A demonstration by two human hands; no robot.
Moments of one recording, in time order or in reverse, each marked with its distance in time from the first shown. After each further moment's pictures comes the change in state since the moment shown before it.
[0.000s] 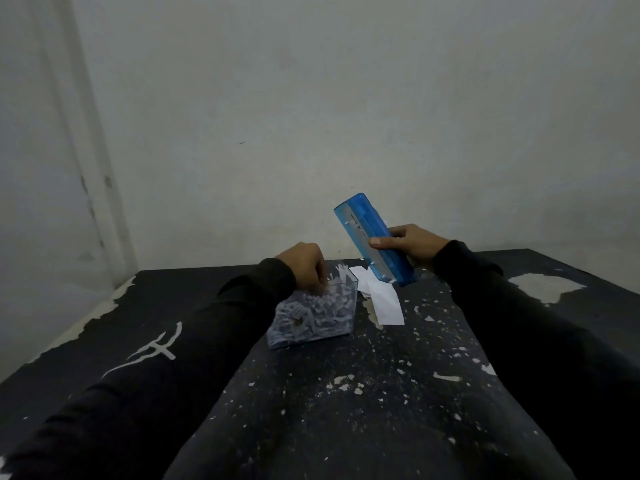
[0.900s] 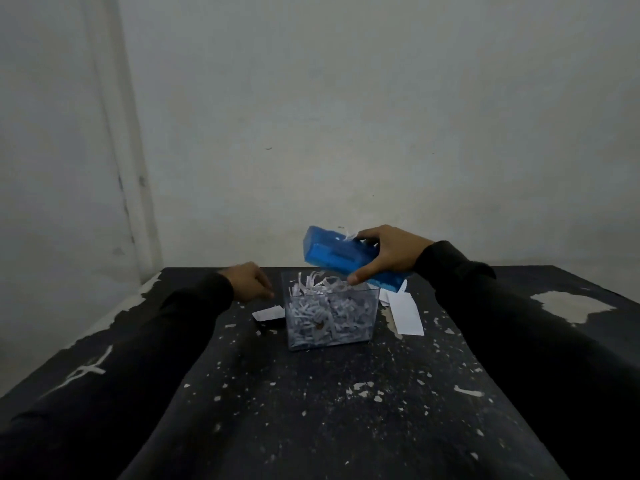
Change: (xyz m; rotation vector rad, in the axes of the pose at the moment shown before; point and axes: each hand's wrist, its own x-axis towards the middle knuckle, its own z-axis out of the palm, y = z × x) left_hand -0.052 -0.135 -0.006 -0.206 -0.048 -0.327; right_hand 0.002 -0.064 0.042 -0.553 -0.135 -0.250
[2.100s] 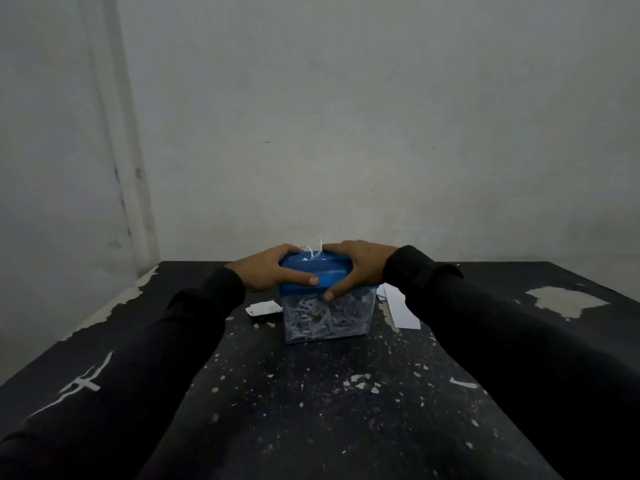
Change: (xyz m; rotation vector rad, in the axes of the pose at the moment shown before) left_hand -0.020 0.045 0.008 -0.374 -0.030 0.308; right_hand 0.014 -0.030 0.039 -0.195 -0.162 -0.005
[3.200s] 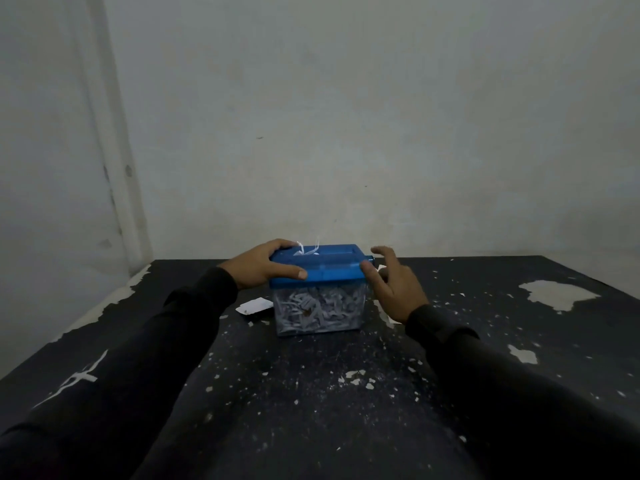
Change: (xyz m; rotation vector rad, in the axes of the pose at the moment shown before) left_hand 0.005 -0.010 0.000 -0.162 0.044 0.028; right_hand -0.036 0.062 0.089 0.521 0.698 0.032
